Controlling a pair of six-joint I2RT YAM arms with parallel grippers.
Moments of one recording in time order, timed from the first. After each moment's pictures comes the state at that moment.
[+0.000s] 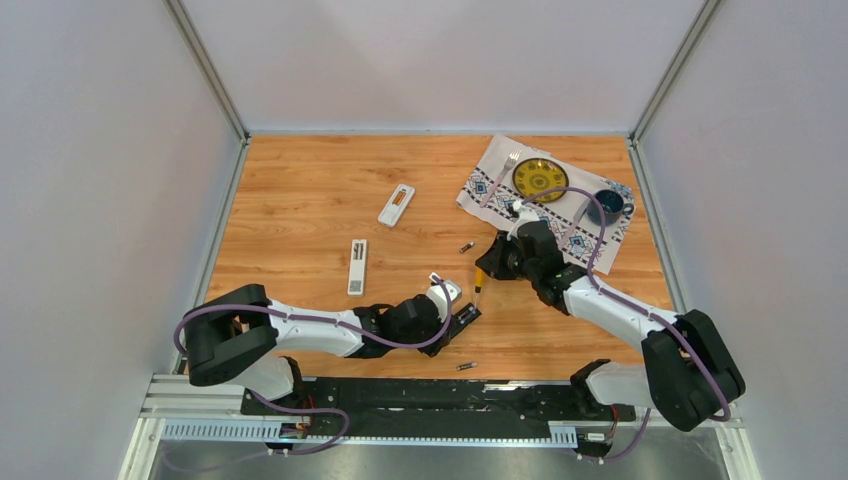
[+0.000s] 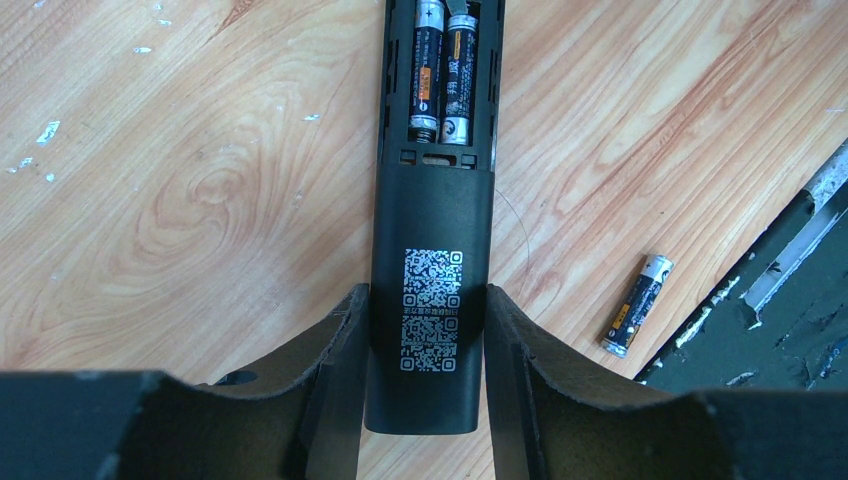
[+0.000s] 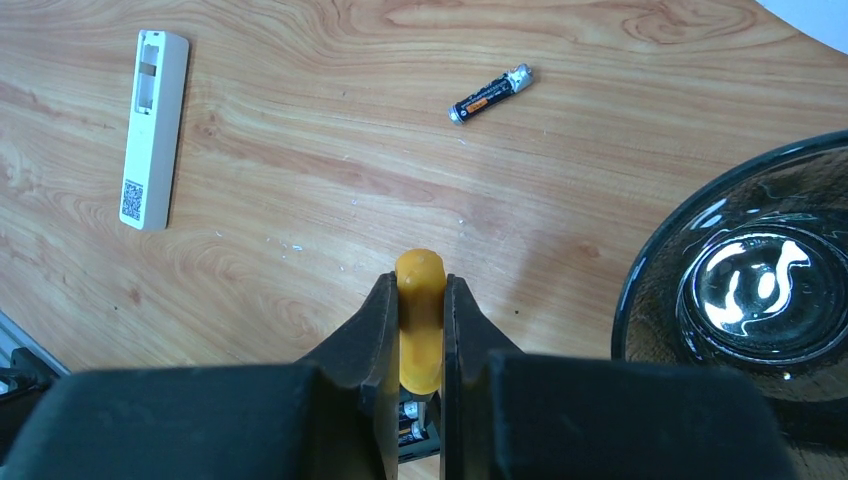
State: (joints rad) left arm -1.20 1.48 0.56 0.16 -0.14 -0.41; right arm 0.51 1.26 0.58 0.09 -0.13 0.54
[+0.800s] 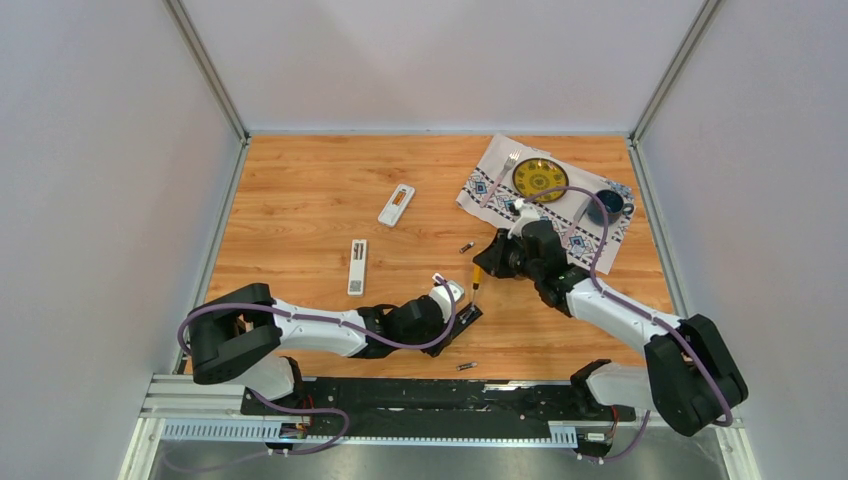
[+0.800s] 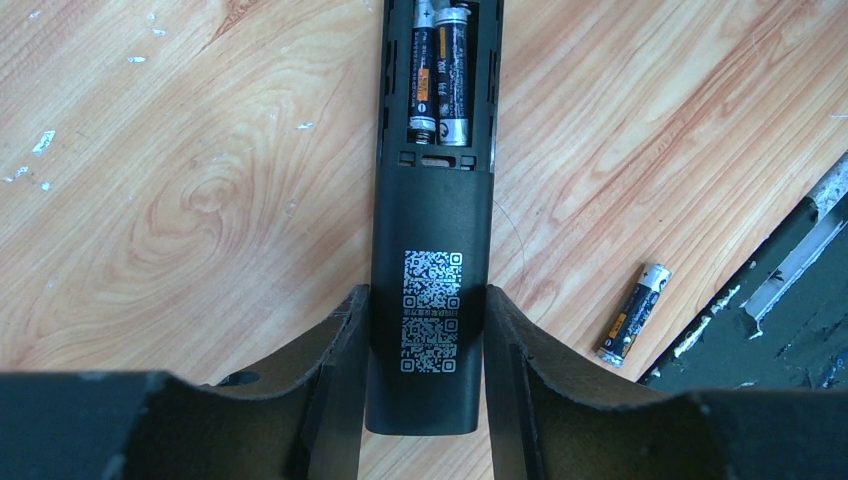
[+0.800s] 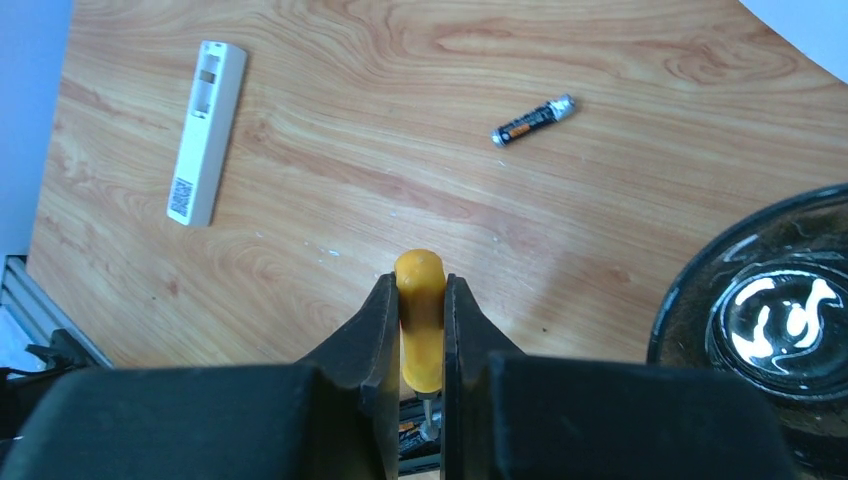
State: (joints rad) left arm -1.21 1.51 0.59 0.15 -0.17 -0.41; right arm 0.50 1.25 0.57 0.14 -0.19 0.54
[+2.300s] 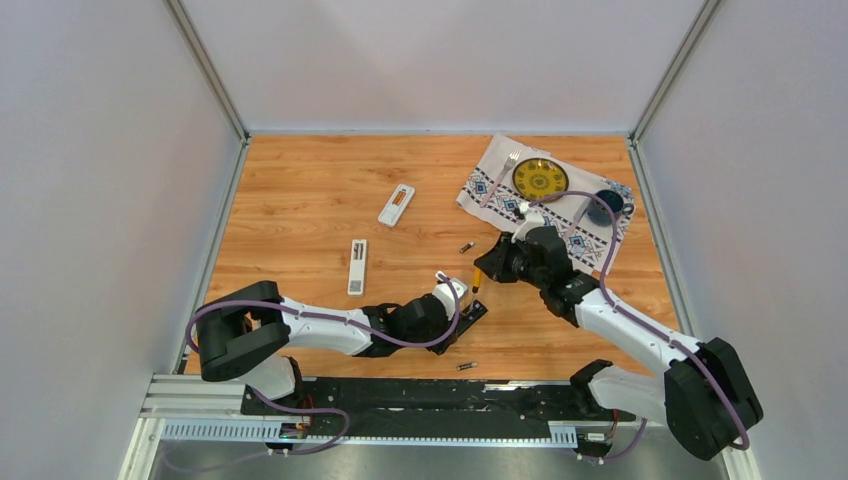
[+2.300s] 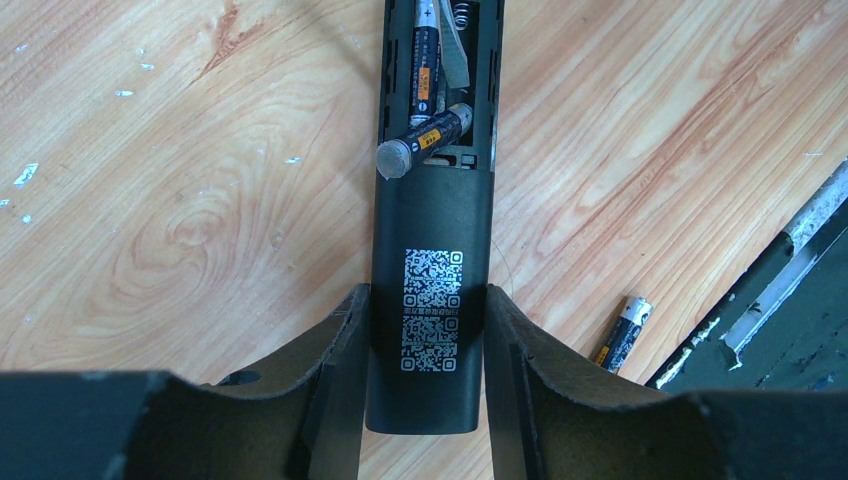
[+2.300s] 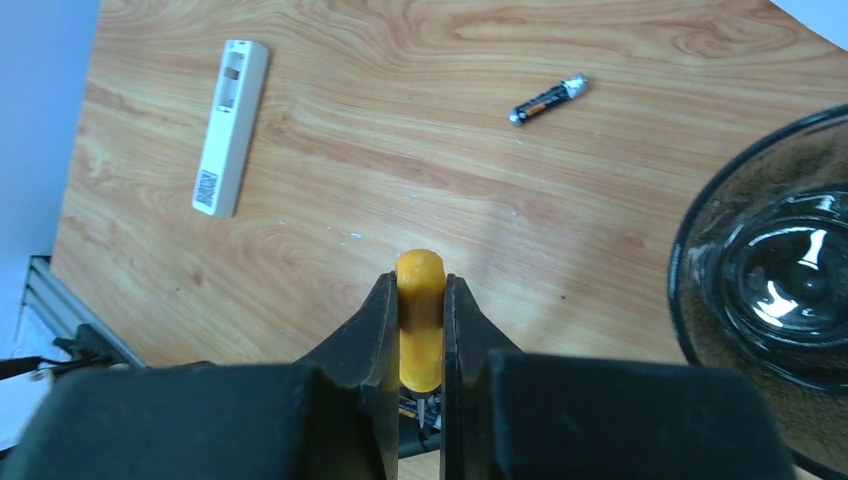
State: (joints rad) left arm -1.21 1.54 0.61 0.19 -0.17 -0.43; right arm 0.53 1.11 0.55 0.08 -0.16 0.58
